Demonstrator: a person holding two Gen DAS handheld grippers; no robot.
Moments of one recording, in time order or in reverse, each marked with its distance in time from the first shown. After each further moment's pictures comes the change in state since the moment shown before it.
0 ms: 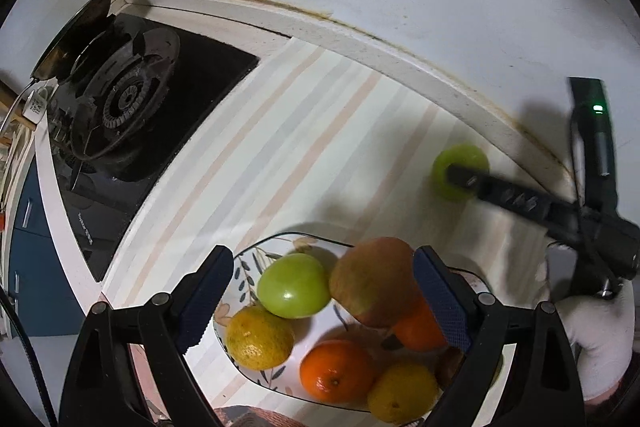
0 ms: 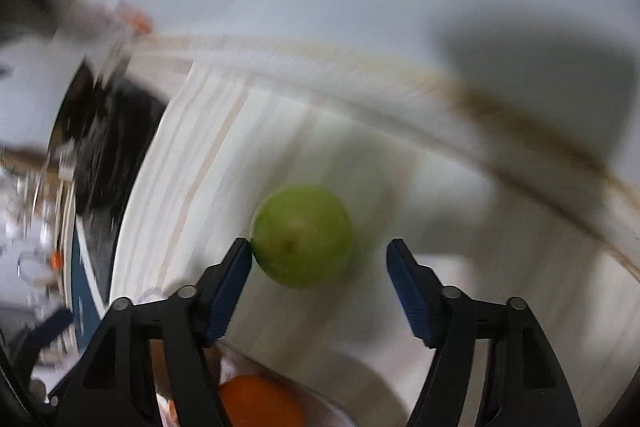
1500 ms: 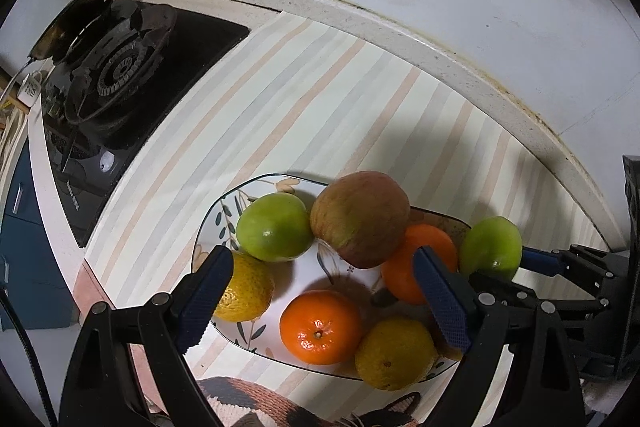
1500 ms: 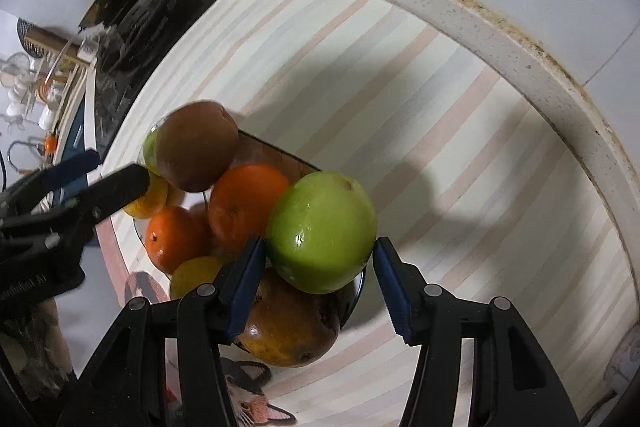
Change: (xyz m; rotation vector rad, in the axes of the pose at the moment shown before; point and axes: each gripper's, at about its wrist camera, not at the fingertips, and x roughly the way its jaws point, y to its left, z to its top) left arm -0.005 -0.012 -0.043 -0.001 0.011 -0.037; right arm -0.074 -0.002 -0.100 -0.205 0.135 -0.040
